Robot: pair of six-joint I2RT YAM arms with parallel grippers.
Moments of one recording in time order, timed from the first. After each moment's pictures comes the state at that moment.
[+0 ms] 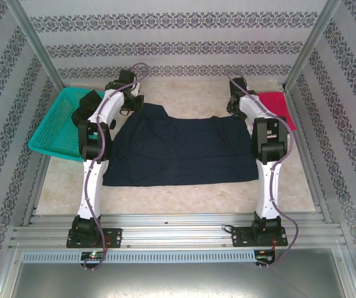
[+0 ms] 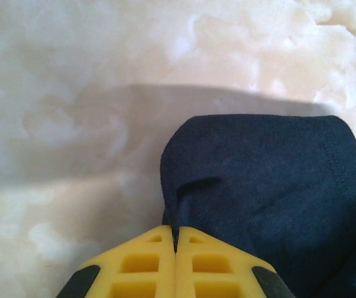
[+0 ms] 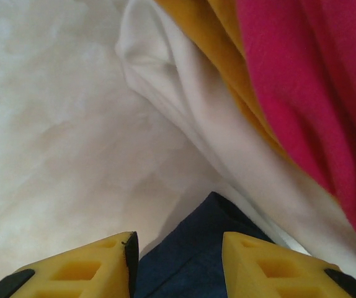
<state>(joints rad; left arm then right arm) -0.10 2.53 2.35 -0.91 0.15 -0.11 0.07 2.37 1.94 -0.70 0.25 0.71</state>
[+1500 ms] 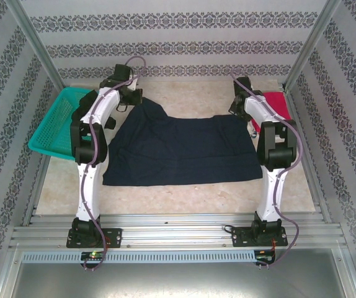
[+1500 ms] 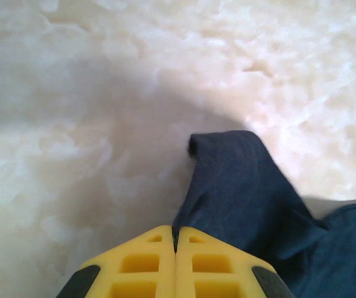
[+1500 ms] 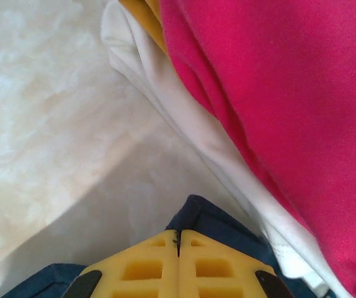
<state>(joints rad) -0.10 2.34 2.19 -0.80 0.20 -0.11 0.07 2.15 1.75 -0.70 0.24 0.67</state>
